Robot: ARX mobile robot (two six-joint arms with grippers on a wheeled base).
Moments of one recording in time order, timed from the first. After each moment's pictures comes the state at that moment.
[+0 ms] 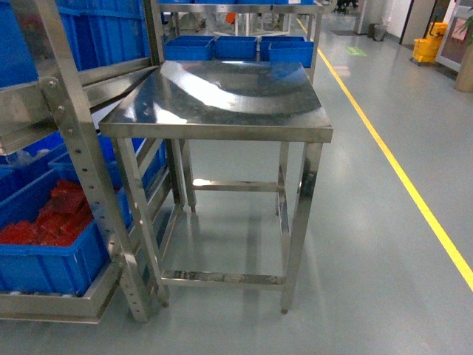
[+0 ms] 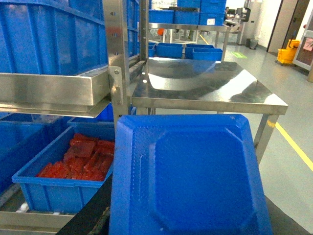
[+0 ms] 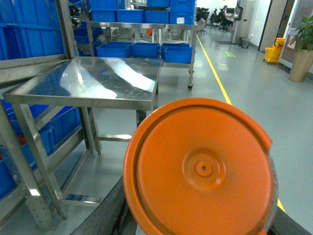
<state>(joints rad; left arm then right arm) 0.00 0.01 0.01 -0.01 0.00 0.00 0.00 0.00 0.01 0.00 0.00 0.00</state>
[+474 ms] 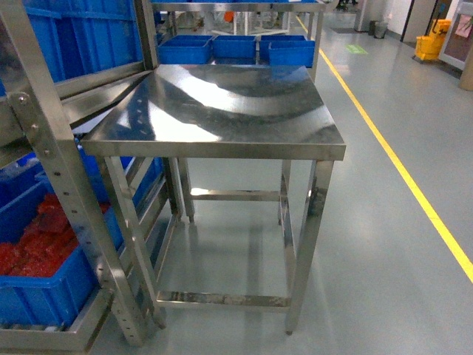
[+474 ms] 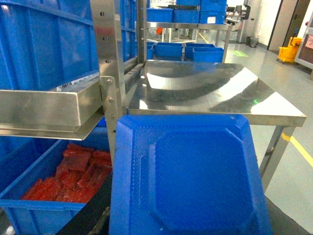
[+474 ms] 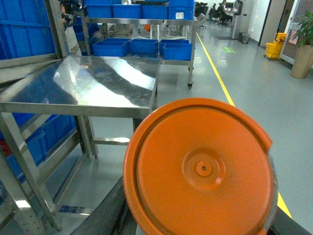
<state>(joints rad) 0.00 0.01 0.01 -0.01 0.00 0.00 0.00 0.00 0.01 -0.02 0.00 0.00</state>
